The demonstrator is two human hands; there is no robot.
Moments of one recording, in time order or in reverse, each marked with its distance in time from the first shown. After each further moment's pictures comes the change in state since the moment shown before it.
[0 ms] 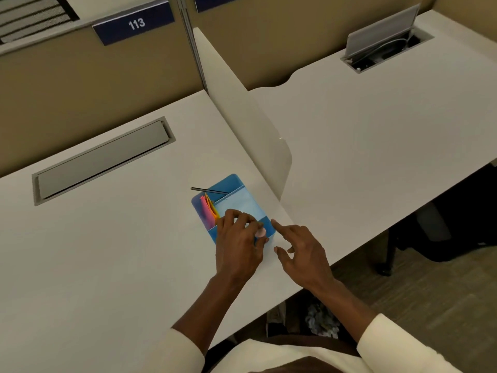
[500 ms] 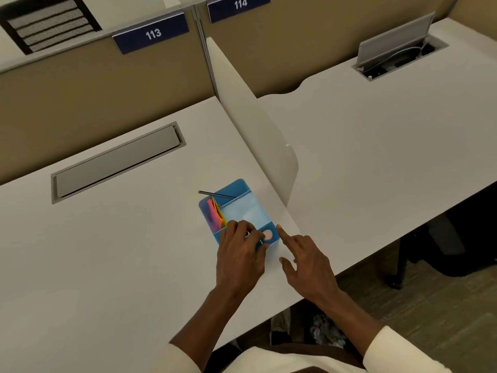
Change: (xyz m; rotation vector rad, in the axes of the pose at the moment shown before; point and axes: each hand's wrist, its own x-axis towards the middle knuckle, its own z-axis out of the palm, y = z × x) left_hand -0.018 -0.003 -0.002 0.028 0.018 0.020; right_hand -0.003 0.007 0.003 -0.138 -0.073 -0.041
